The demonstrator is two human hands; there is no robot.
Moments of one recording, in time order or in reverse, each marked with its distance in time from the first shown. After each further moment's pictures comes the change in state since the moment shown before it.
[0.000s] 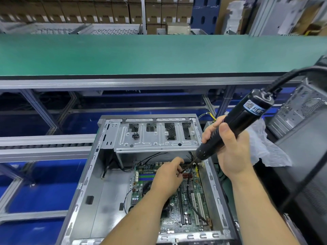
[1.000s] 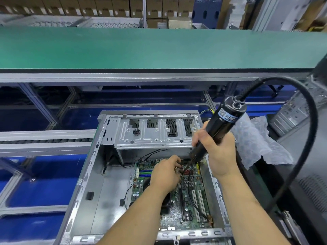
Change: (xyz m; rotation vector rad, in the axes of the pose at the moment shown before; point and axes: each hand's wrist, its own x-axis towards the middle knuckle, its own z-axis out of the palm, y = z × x) left_hand 0.001 -0.007 0.000 0.066 -0.017 -0.118; right_hand -0.009 0.030 0.012 -0.237 -0.021 0.000
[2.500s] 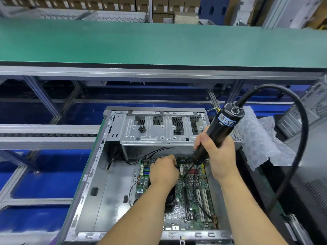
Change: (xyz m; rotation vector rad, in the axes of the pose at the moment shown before) left_hand 0.002 -0.007 -0.005 0.099 0.057 -0.223; right_hand -0.005 0.023 0.009 -0.013 0.007 0.088
